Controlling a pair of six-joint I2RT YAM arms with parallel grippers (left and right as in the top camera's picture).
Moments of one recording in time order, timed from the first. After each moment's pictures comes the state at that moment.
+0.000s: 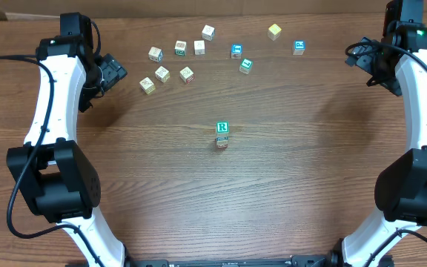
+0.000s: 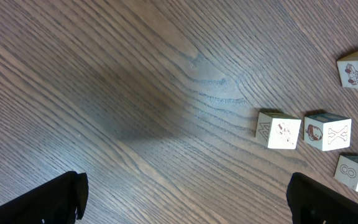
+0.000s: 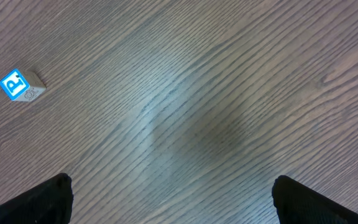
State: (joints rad) left arm 0.11 2.02 1.81 -1.10 -0.06 -0.67; right arm -0.16 1.94 1.86 -1.11 0.17 0.49
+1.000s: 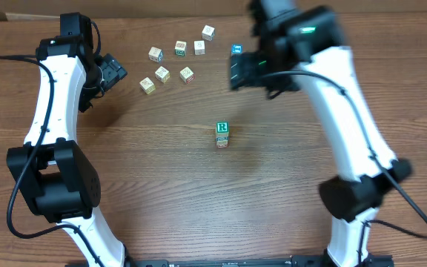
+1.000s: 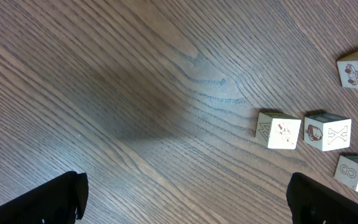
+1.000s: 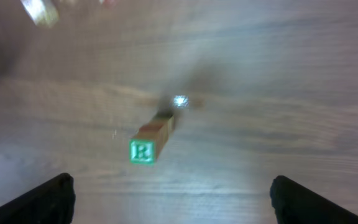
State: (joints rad) left arm 0.11 2.02 1.81 -1.10 -0.06 -0.67; right arm 0.49 2.08 2.38 -1.63 -0.04 0.43
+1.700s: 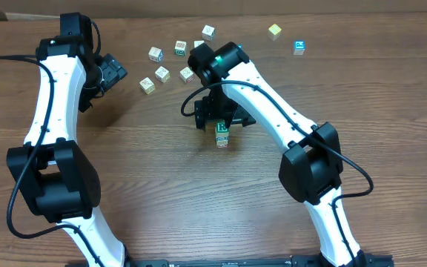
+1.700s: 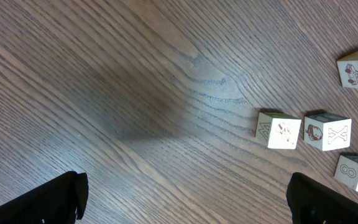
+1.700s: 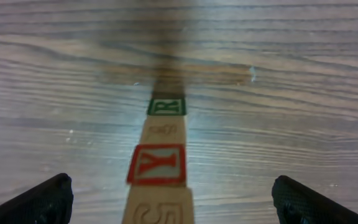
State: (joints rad) left arm 0.11 2.02 1.81 -1.10 -0.06 -0.67; right arm 0.62 2.32 2.21 -1.53 -0.02 0.54
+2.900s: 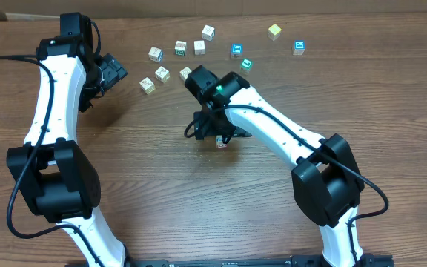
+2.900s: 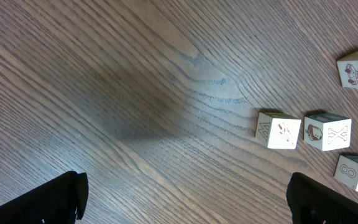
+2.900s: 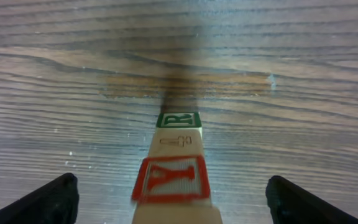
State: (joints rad) left arm 0.11 2.02 1.81 -1.10 -0.06 -0.67; right arm 0.69 2.12 1.78 -1.15 0.06 0.64
